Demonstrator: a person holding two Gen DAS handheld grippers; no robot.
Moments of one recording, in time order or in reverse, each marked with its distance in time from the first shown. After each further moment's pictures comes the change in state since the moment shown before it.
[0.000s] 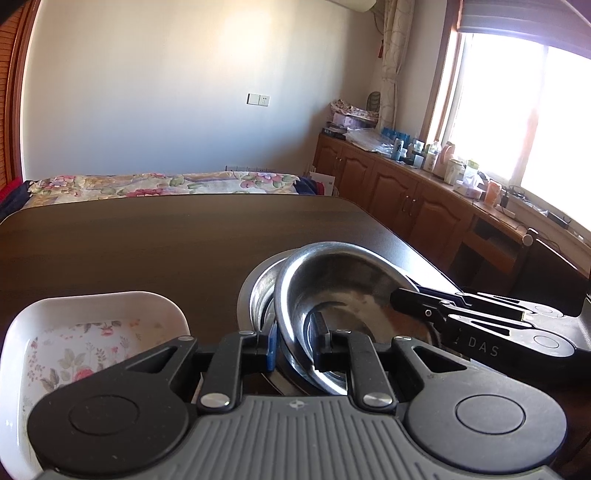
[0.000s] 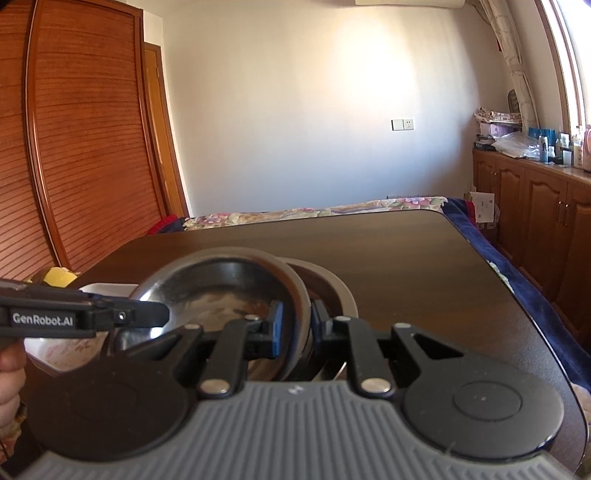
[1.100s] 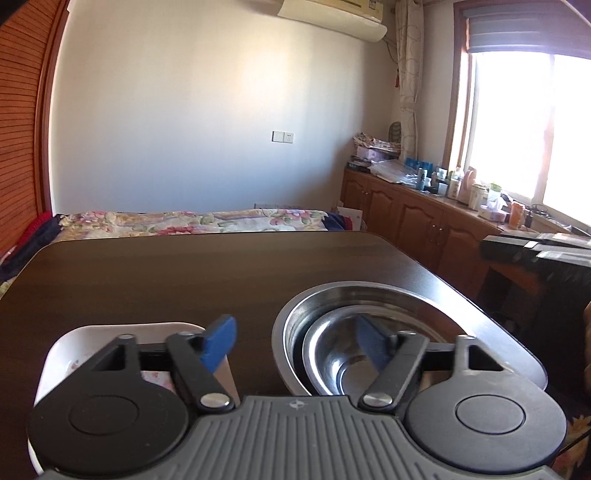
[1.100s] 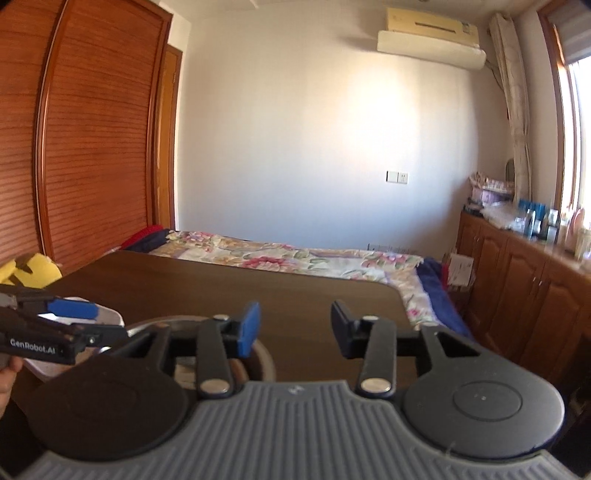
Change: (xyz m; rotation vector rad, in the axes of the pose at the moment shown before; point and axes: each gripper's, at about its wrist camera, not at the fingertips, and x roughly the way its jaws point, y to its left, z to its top) left arm -0.018 -0.012 -0.006 0.029 -0.131 0.121; right arm -0.045 -0.016 0.050 -0.197 -0.092 -0.070
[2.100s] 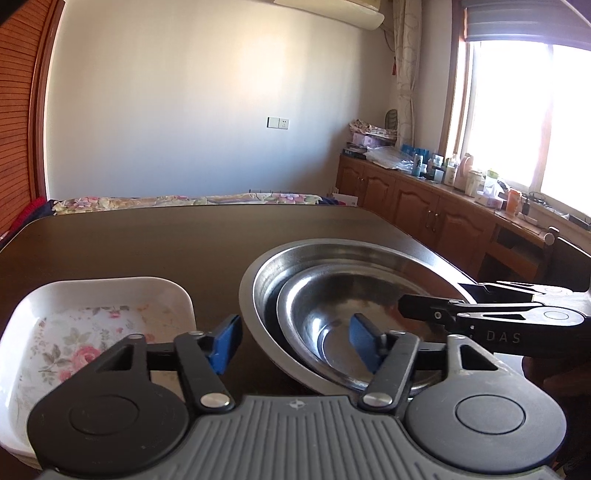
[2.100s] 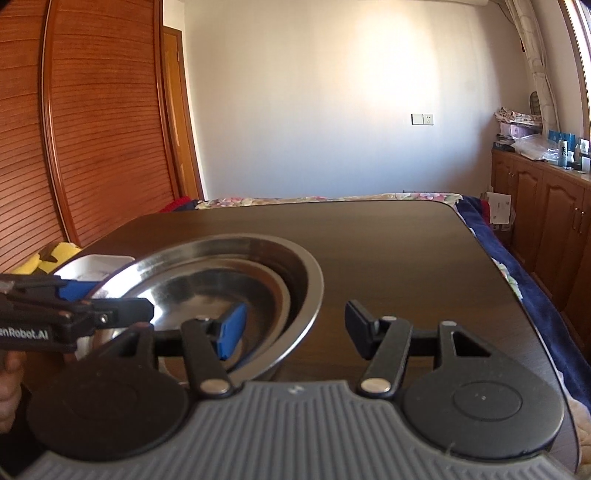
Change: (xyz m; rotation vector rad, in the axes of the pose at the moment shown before) left arm 0.012 -0.009 -0.031 -0.002 0.039 -0.017; right arm 0.043 0.012 -0.061 0.147 0.119 0.138
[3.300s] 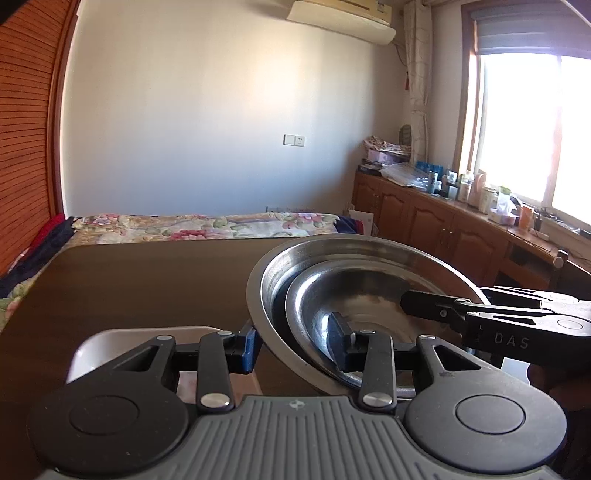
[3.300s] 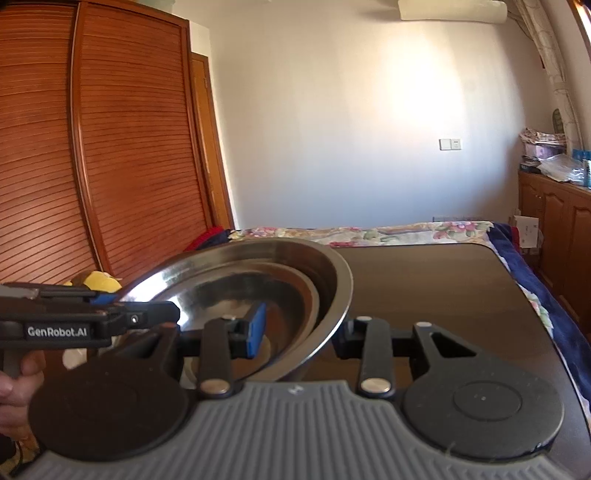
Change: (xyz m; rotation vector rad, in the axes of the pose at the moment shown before) left arm -0.034 0.021 0.039 0.001 -0.044 0.056; right arm -0.002 0.028 0.034 -0.004 -0.079 0.099
